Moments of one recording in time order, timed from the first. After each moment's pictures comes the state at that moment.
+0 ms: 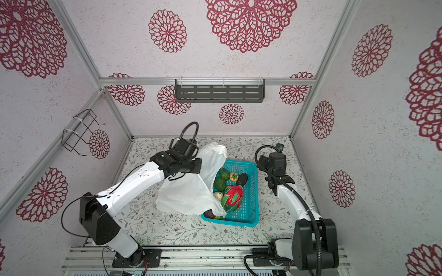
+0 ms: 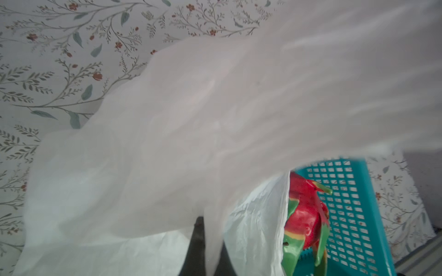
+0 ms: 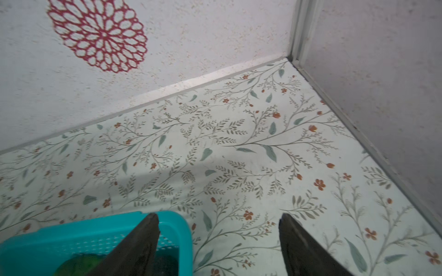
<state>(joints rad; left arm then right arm) -0.63 1.63 1.54 -0.78 -0.06 -0.44 0.12 1.28 0.84 -0.05 0.15 0.32</state>
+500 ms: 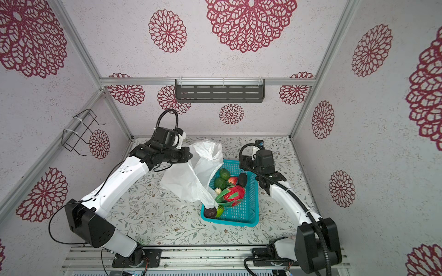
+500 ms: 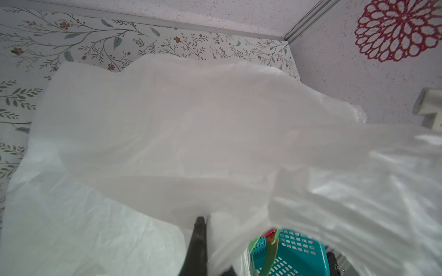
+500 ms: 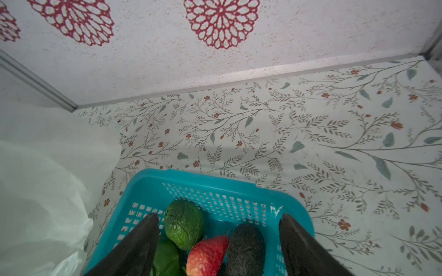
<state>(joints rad) -0.46 1.57 1.57 -0.76 0.21 -0.43 0.30 1.28 0.91 -0.11 -0.05 0.32</state>
